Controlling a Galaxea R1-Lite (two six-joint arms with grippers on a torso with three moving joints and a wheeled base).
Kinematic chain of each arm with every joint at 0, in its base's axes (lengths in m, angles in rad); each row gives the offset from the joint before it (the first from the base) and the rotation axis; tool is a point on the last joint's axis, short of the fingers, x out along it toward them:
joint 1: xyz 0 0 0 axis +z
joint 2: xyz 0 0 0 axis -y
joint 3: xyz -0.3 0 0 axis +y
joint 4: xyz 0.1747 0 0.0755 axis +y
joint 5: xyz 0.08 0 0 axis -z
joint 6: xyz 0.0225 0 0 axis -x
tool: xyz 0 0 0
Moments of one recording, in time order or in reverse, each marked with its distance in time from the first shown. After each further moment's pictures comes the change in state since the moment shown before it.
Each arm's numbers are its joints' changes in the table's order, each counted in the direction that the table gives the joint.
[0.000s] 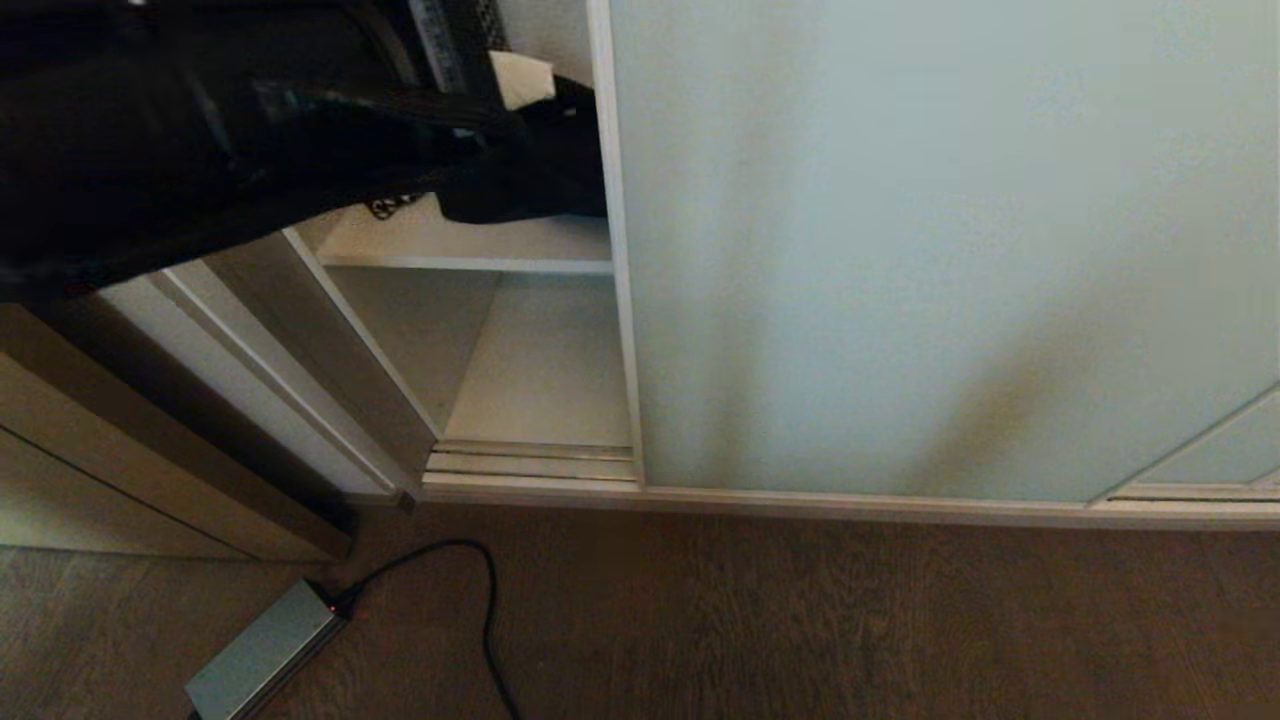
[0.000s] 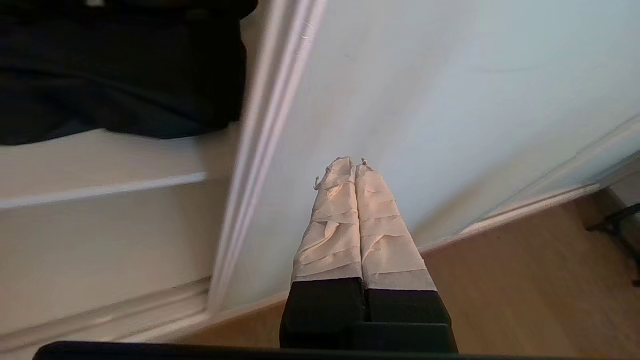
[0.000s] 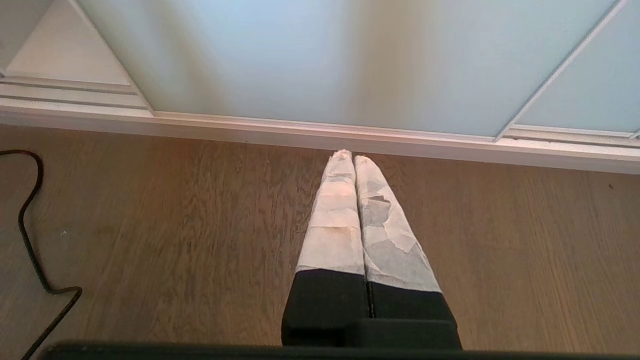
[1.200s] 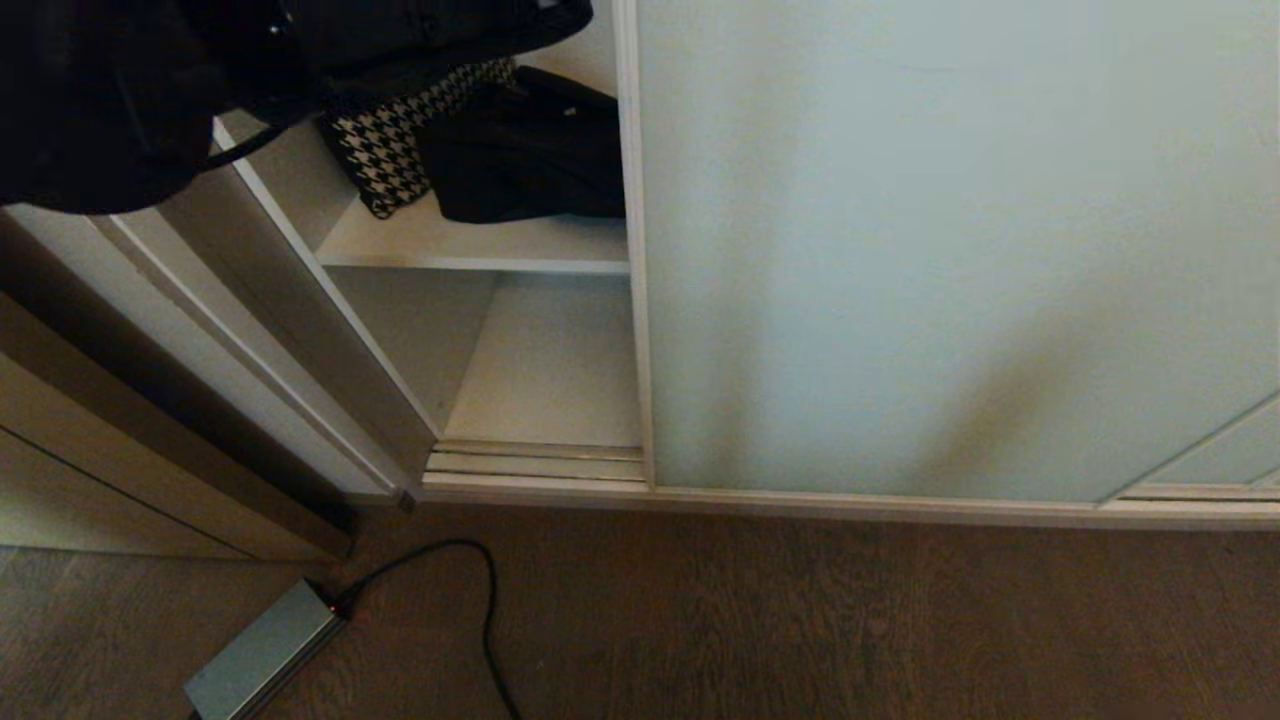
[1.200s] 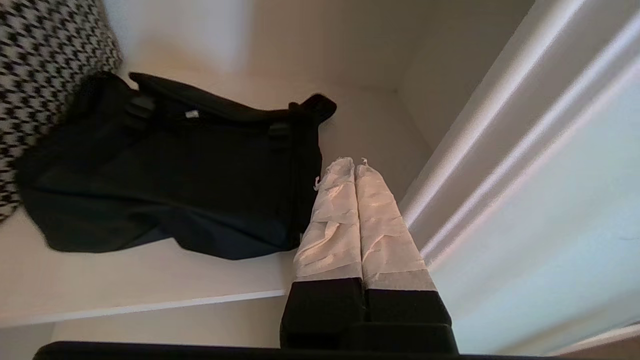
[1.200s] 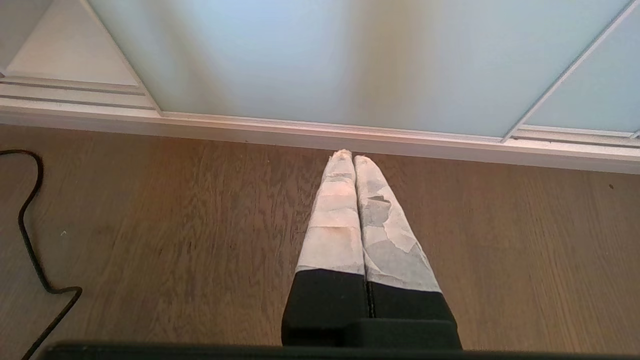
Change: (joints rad) left arm 0.099 -0.354 -0.492 -0.026 -0.105 -0.066; right arm 0.000 0.000 0.000 0.001 0.000 0.000
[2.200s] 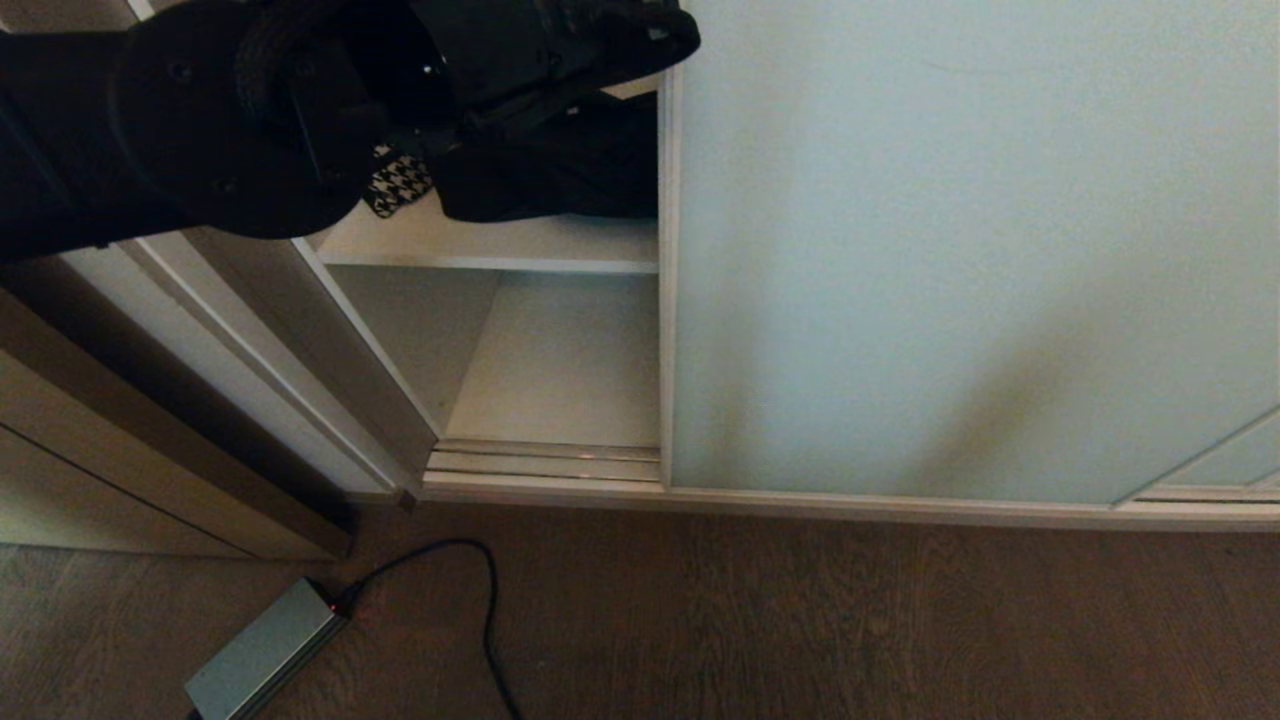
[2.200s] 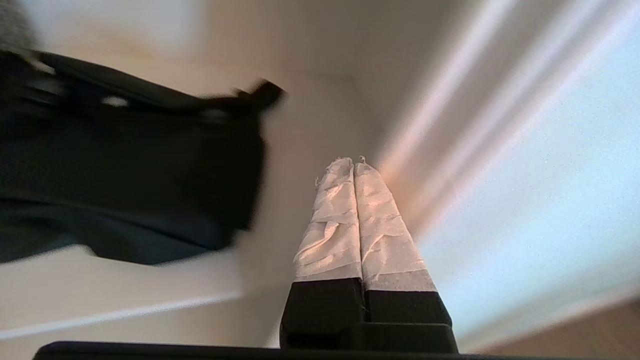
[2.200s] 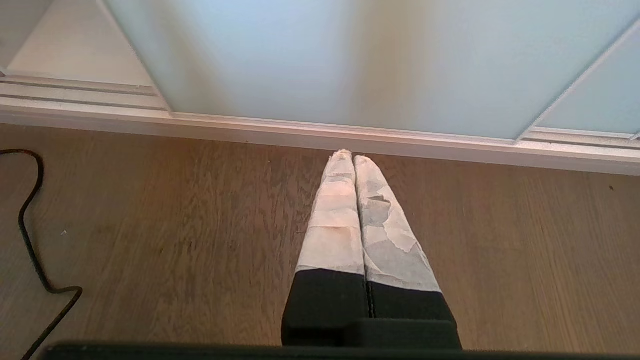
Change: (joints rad) left arm -0.133 -0.109 -0.092 0.003 0.012 -0.006; right arm 0.000 0.000 0.000 0.000 0.000 0.000
